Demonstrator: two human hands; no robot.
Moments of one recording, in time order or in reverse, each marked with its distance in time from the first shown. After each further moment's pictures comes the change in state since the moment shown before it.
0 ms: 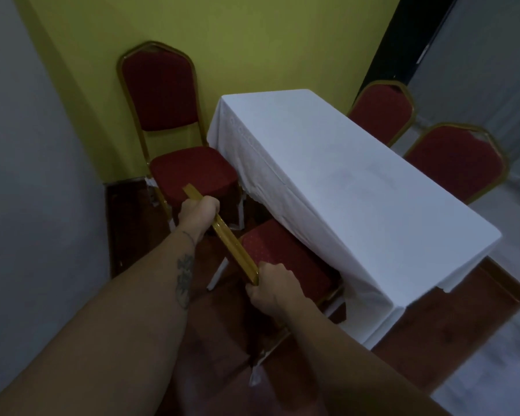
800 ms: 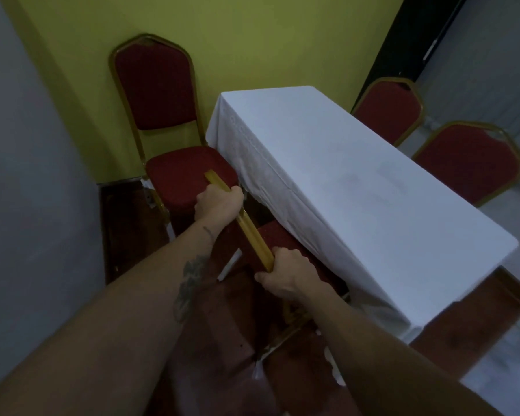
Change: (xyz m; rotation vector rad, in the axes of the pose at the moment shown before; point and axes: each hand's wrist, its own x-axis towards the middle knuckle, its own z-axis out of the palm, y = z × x) left_hand 0.053 0.034 0.040 0.334 0.082 0.172; right_hand 0.061 0.000 -0.038 0.018 0.013 0.048
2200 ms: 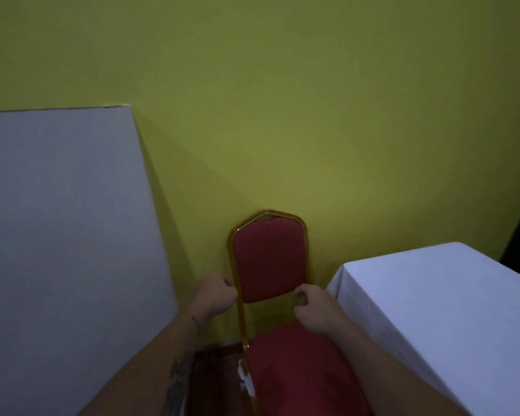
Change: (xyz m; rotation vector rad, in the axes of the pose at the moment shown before) left_hand 0.453 0.087 -0.287 0.271 0.048 0.115; right_hand 0.472 -0.354 -0.159 0.215 0.087 -0.288
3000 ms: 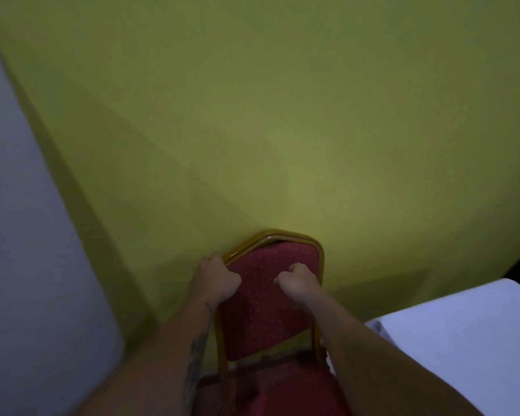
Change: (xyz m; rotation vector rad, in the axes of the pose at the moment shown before) left_hand 0.385 0.019 0.004 0.062 0.059 -0.046; right_hand 0.388 -0.082 0.006 0.248 0.057 0.362
